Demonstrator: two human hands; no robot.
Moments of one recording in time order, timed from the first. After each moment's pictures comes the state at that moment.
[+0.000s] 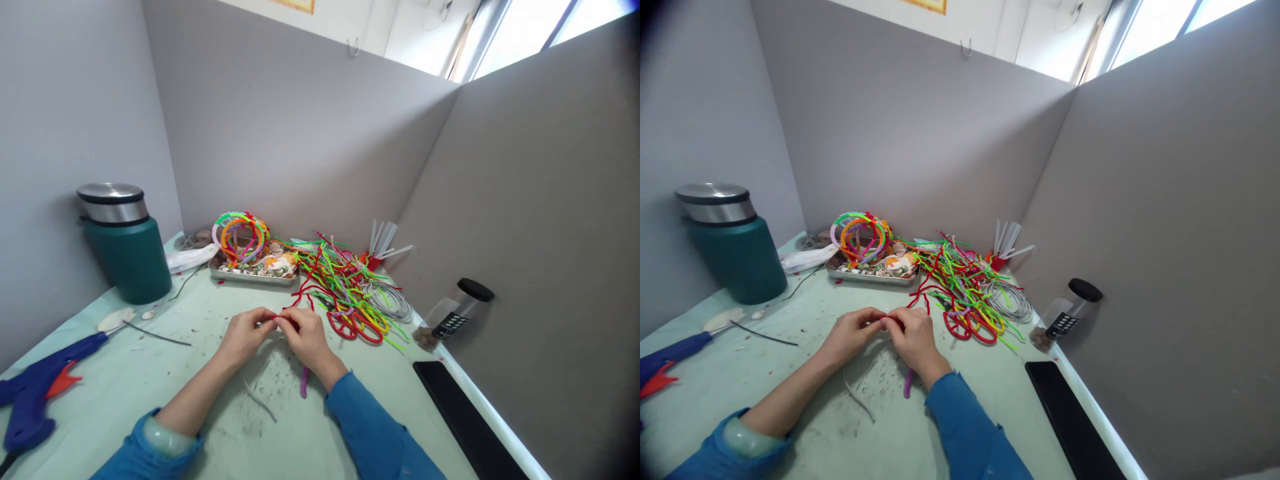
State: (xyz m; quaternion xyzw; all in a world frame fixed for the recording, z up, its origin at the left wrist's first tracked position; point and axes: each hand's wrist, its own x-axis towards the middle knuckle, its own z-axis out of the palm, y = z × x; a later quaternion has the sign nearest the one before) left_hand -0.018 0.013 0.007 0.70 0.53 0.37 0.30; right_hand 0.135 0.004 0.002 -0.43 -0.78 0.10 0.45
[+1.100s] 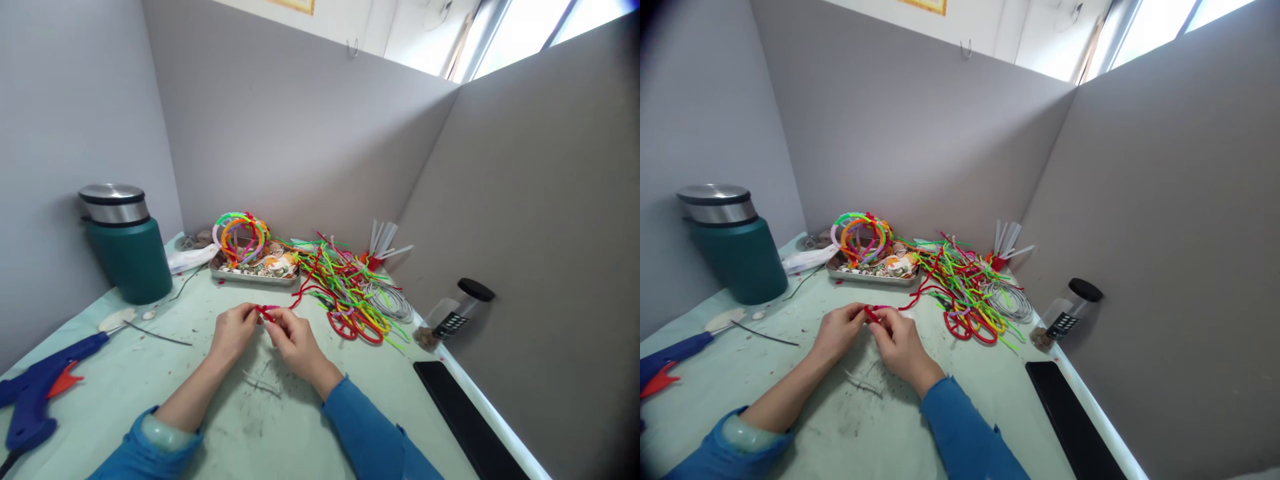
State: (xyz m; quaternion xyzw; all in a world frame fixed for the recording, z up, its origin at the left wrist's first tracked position) left_hand -0.027 0.015 0.014 0.66 0.64 0.35 0.19; right_hand 0.119 -0.015 0.017 -0.36 -0.73 0.35 0.46
